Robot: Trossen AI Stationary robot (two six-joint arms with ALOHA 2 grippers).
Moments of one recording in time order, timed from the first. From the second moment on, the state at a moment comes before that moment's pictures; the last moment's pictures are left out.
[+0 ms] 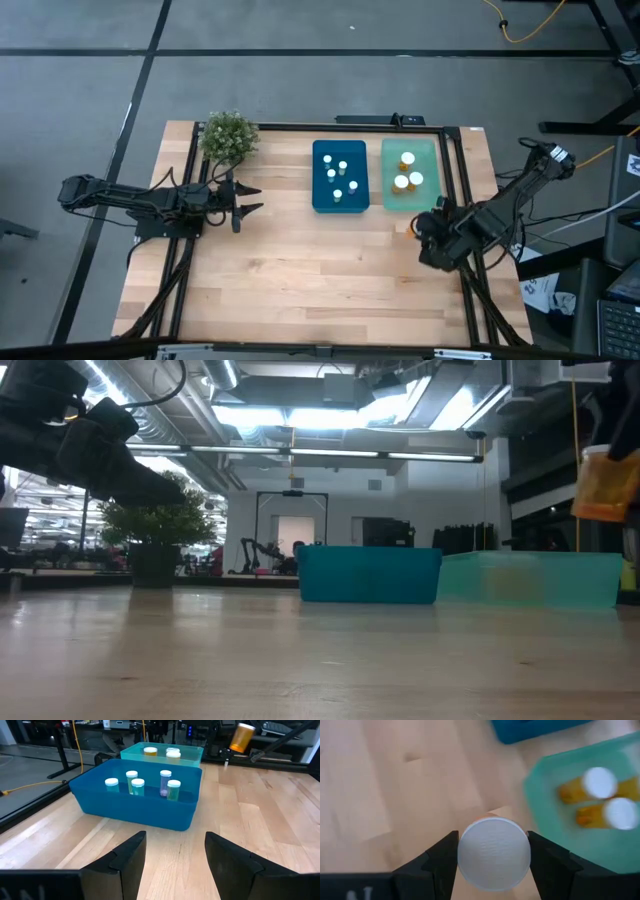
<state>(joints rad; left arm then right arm) -0.01 0.40 0.01 0.17 -0.28 -0.12 0.72 1.13 0.93 -1.20 0.47 0.99</state>
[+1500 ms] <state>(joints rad) -0.01 0.40 0.01 0.17 -0.28 -0.12 -0.20 0.97 0.55 -0.84 0.27 0.59</state>
